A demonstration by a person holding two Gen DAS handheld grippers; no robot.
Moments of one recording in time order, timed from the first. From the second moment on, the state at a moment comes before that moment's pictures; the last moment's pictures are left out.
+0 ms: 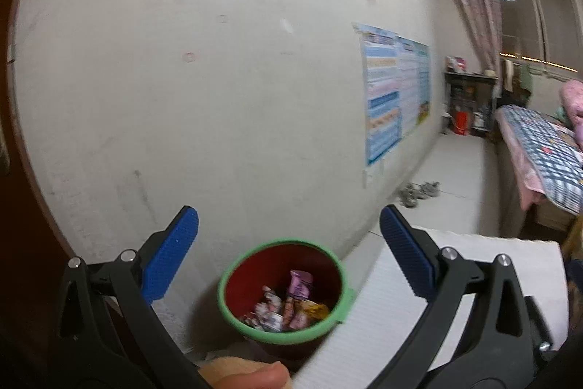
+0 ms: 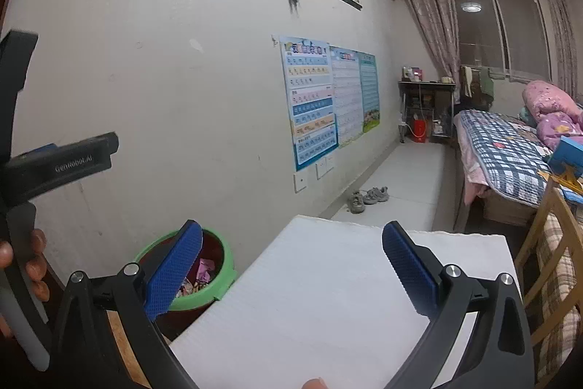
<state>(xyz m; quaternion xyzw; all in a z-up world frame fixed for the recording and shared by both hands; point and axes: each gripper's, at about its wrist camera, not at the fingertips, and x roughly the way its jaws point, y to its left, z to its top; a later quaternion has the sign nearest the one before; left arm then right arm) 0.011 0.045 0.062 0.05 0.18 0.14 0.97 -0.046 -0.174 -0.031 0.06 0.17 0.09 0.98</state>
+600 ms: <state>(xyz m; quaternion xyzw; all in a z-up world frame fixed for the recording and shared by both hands) -0.004 0.030 0.072 0.04 0.18 0.11 0.98 -0.059 -0.188 -0.045 0.05 0.18 0.07 0.98</state>
